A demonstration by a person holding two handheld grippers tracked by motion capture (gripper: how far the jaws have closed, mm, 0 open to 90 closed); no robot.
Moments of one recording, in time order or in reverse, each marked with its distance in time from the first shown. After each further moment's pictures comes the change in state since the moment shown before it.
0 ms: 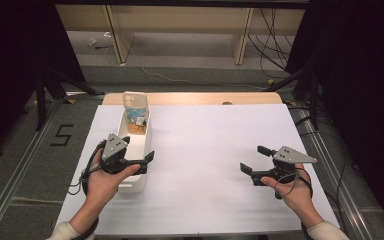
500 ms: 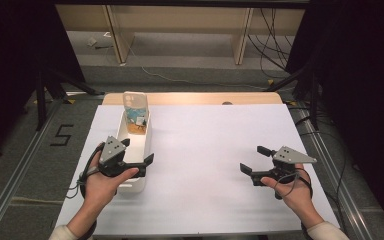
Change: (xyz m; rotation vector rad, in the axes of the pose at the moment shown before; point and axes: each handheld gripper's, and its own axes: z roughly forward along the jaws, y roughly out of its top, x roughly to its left) left arm -0.002 -0.003 -0.008 -0.013 -0.026 0.006; right arm 0.001 0.000 0.000 0.001 0.004 -0.002
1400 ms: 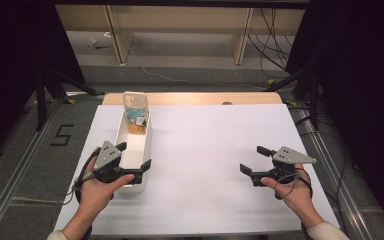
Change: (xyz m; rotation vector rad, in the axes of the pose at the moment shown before) left arm 0.002 -0.011 -0.011 -0.021 -0.026 0.009; right arm 0.001 0.000 0.000 0.001 0.007 -0.005
